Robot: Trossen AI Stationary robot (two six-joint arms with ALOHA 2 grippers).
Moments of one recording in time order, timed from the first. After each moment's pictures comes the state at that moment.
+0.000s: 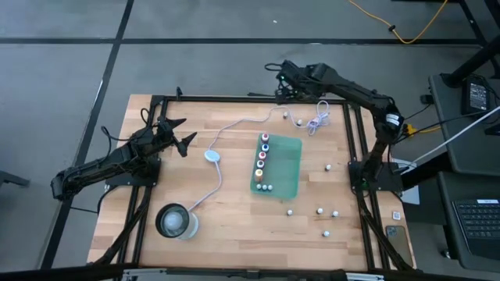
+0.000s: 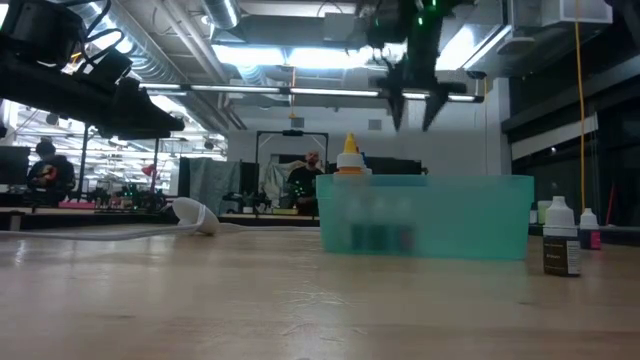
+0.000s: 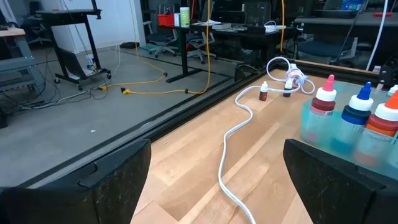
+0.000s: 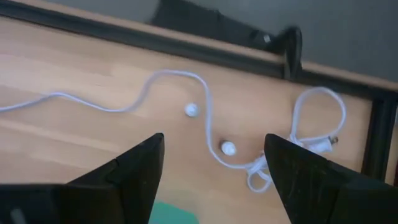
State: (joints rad) left arm 0.48 0.13 0.04 -0.05 -0.24 -0.04; right arm -0.55 1.79 1.77 -1.24 0.31 0.76
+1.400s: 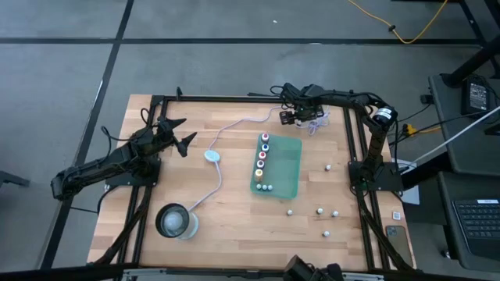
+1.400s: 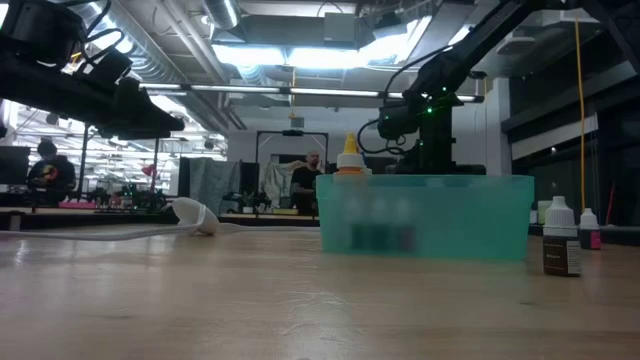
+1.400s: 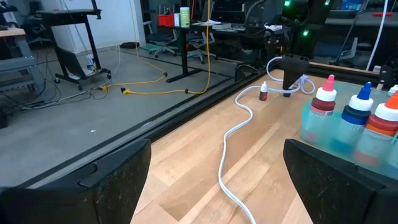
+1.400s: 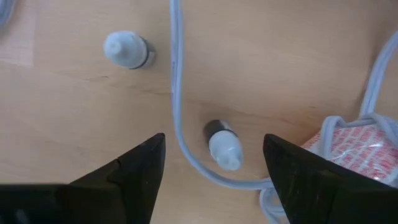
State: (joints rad) left arm 0.48 0.13 0.04 -0.05 -0.24 -0.04; right arm -0.68 1.88 1.28 -0.85 0.13 0.67
